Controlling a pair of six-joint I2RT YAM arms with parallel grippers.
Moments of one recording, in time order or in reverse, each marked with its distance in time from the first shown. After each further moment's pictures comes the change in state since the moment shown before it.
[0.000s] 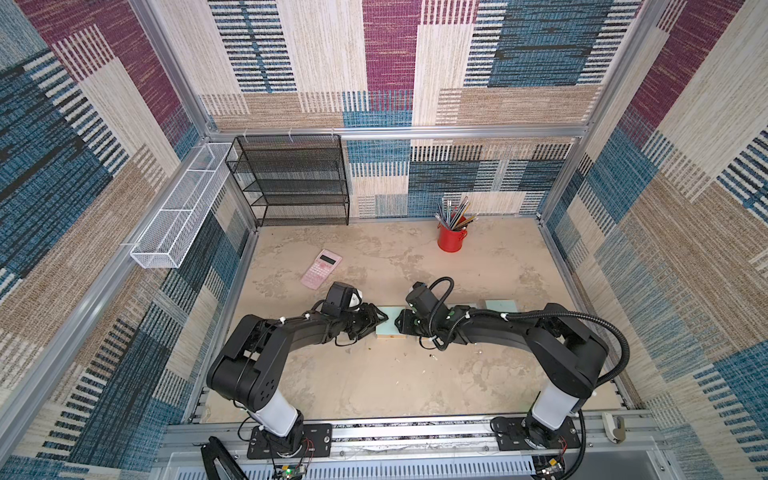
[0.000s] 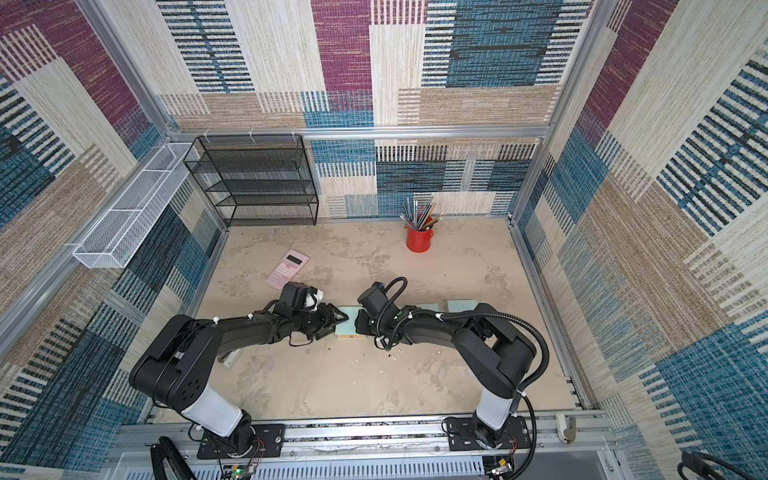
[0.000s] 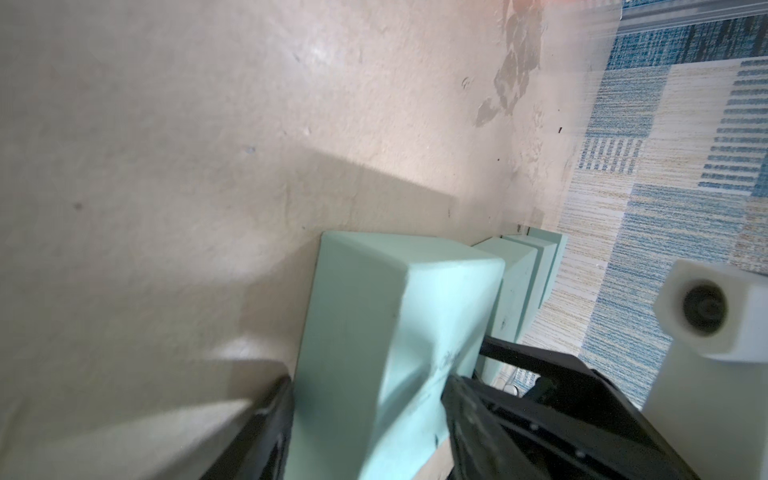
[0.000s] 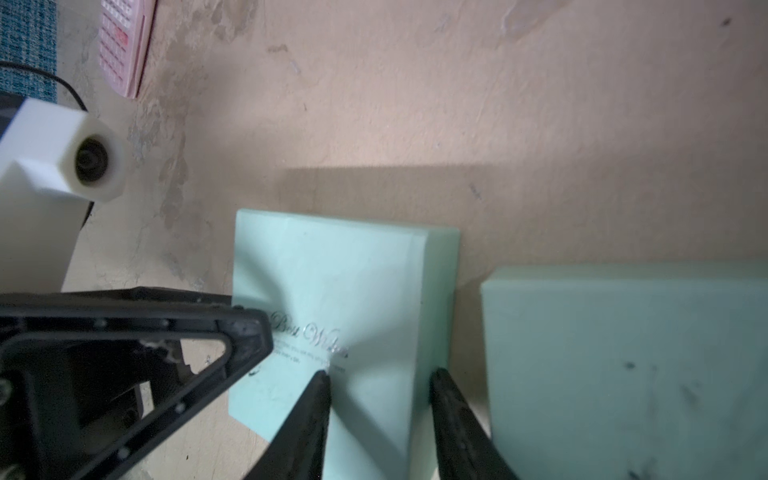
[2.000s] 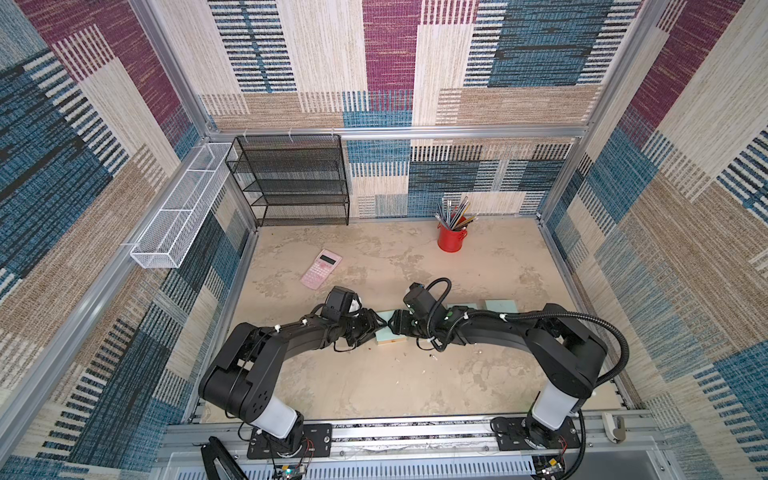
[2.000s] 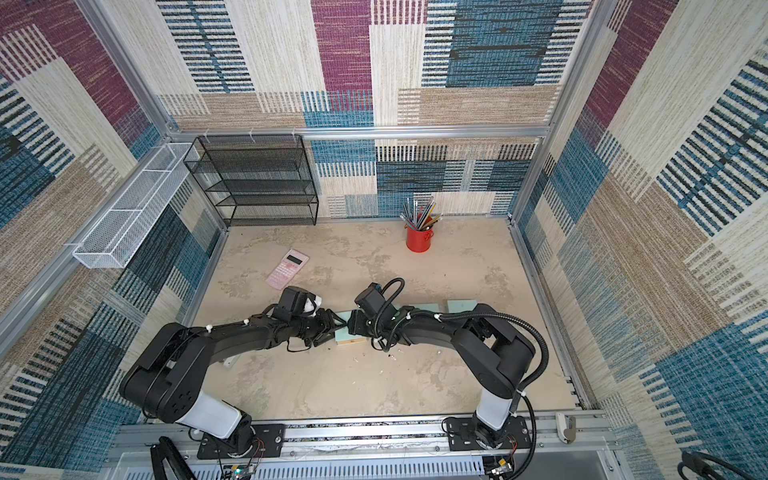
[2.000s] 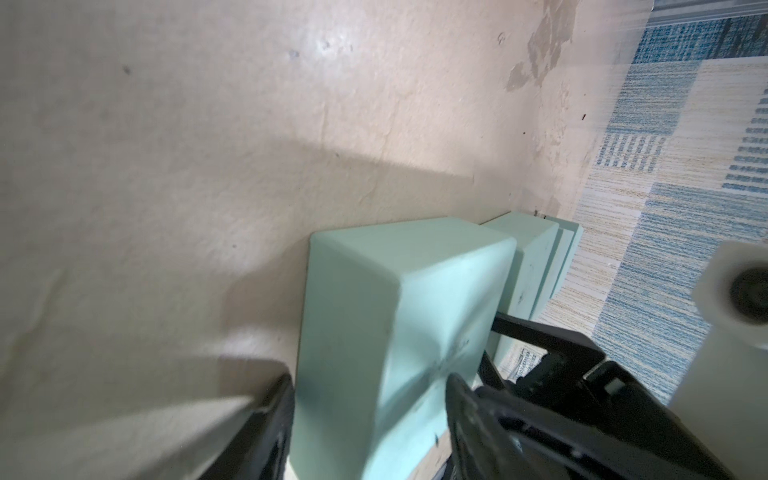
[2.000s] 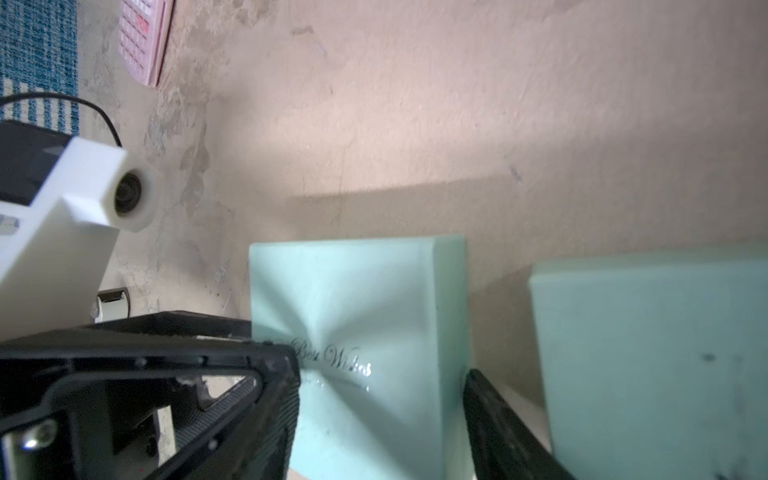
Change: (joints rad) left arm -0.017 -0.068 -0.032 -0.080 -0.019 -0.027; right arm 0.014 0.006 0.022 0.002 -0.019 0.025
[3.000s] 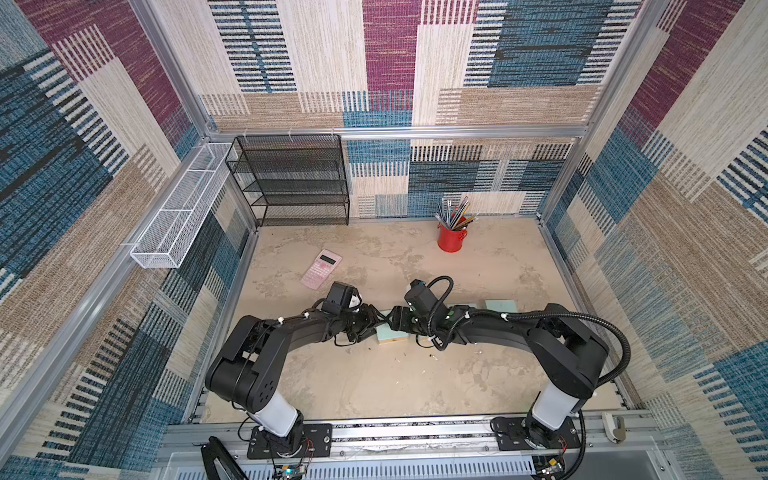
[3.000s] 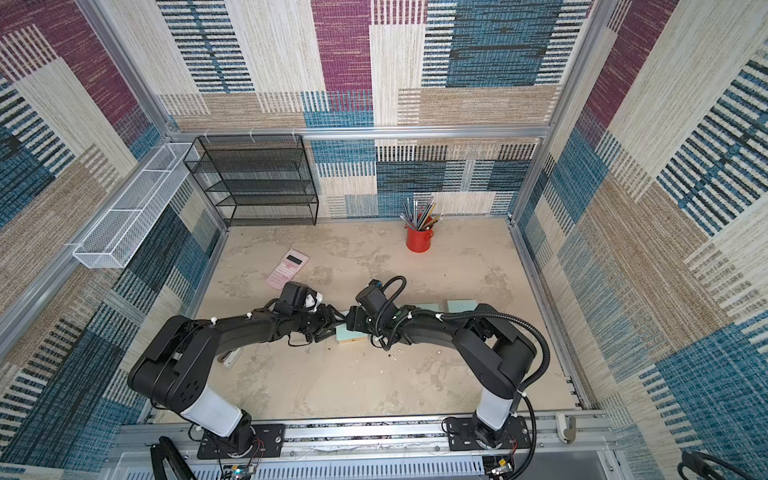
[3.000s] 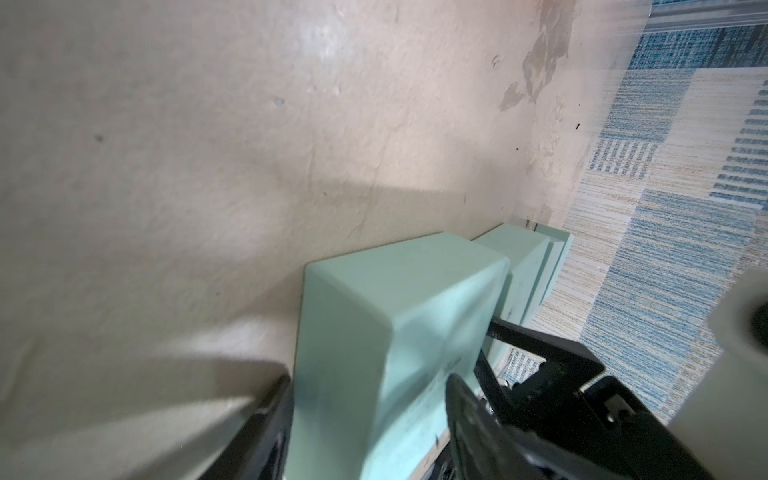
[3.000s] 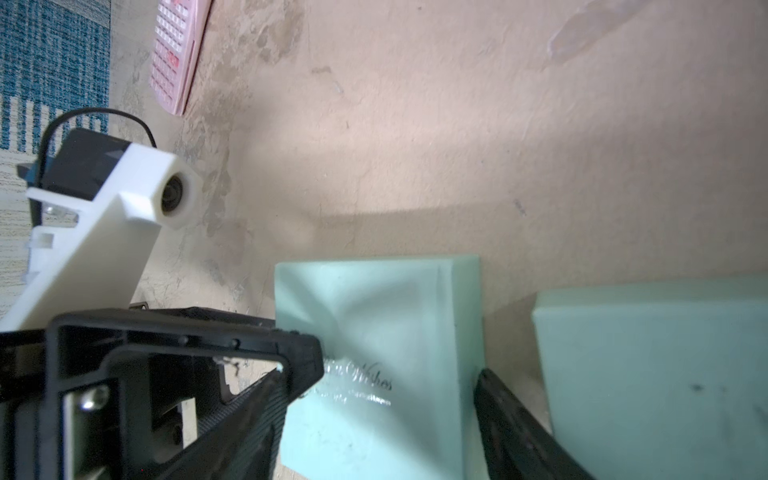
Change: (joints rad) left arm 0.029 0.054 0.058 -0.014 0.029 0.003; right arm -0.006 -0.006 -0.006 0.038 0.011 -0.002
